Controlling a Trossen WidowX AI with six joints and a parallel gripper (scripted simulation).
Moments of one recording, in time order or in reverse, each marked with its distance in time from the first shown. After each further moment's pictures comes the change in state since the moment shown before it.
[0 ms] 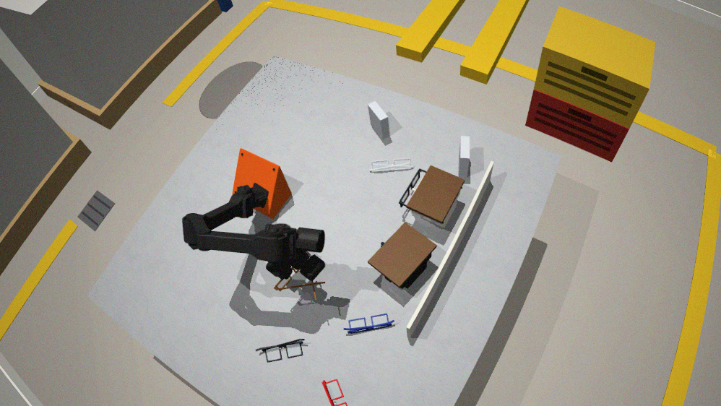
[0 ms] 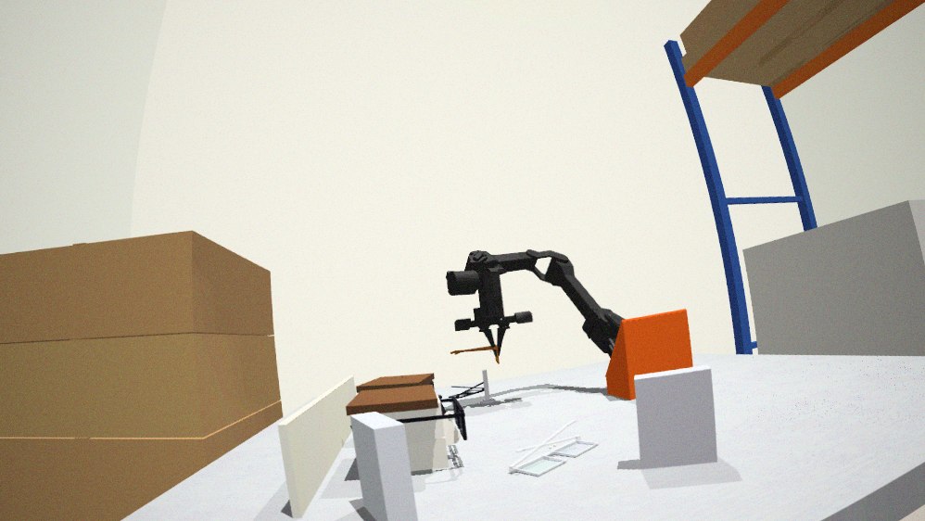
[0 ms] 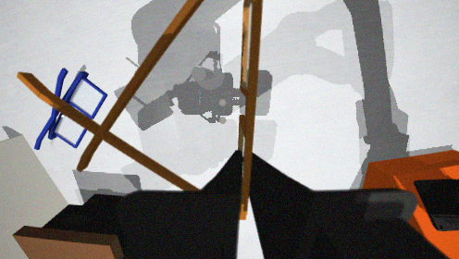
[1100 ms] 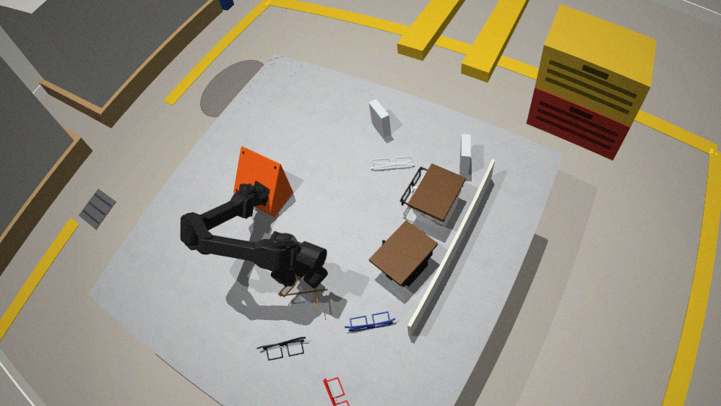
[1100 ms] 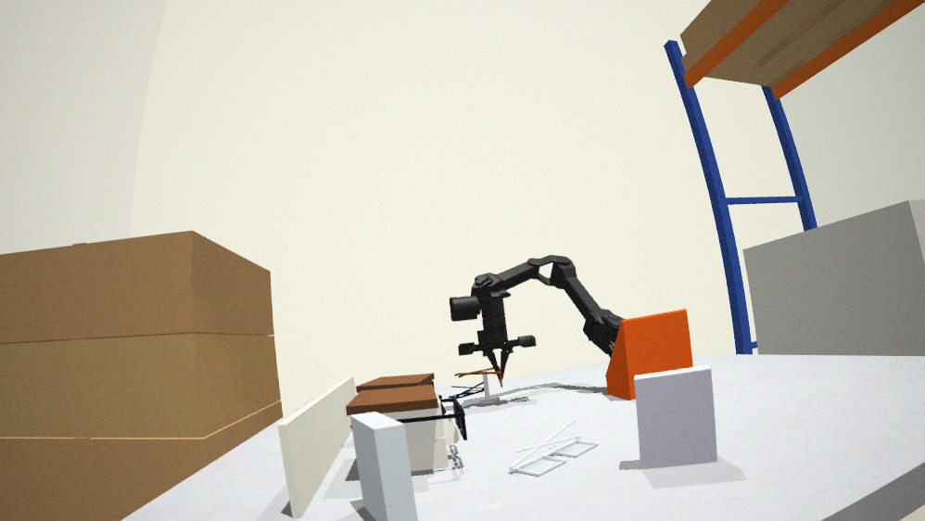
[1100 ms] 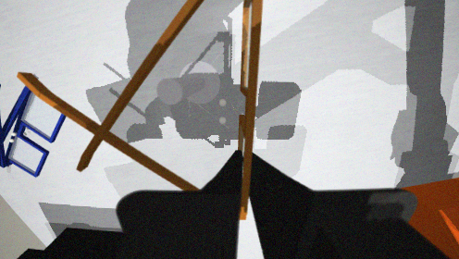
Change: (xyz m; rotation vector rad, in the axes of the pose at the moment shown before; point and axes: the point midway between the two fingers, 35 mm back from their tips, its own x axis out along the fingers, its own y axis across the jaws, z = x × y) arm 0.059 -0.002 0.009 0.016 -0.006 0.000
